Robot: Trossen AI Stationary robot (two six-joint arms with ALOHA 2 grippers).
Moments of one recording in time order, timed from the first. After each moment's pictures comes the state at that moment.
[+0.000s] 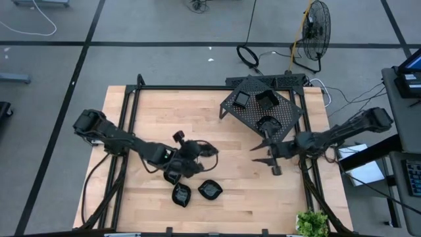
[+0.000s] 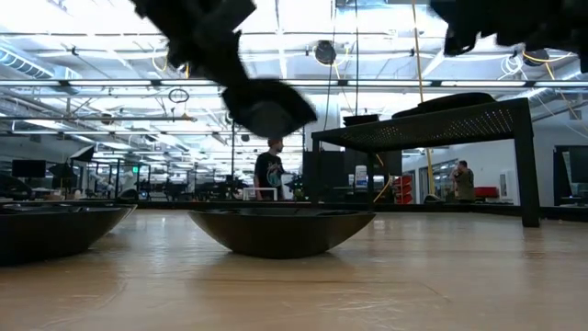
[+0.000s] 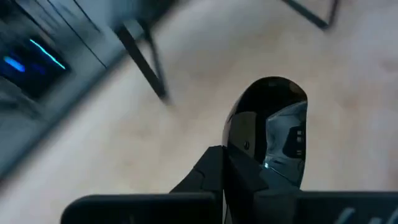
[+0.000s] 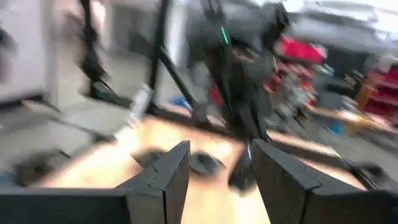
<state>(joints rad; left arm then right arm) -0.36 1.62 1.10 -0.41 -0.81 -0.52 0.27 0.82 0.22 0.69 0.04 -0.19</state>
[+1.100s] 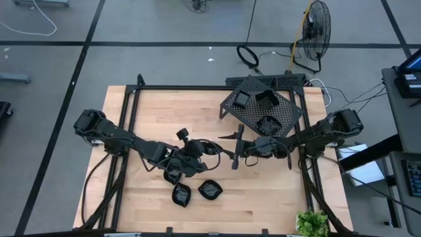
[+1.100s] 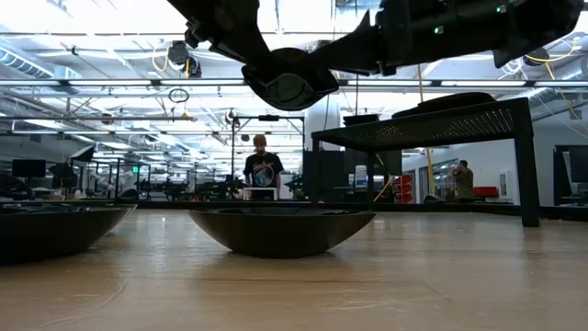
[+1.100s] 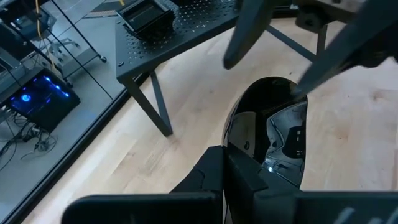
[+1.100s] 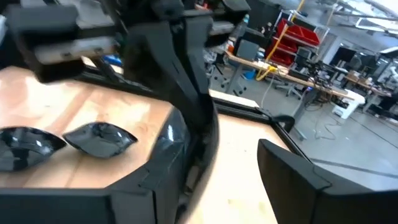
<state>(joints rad) -0.35 1.62 1.15 -0.31 -0.86 -0.34 0.20 1.52 0.62 0.83 0.39 -0.27</state>
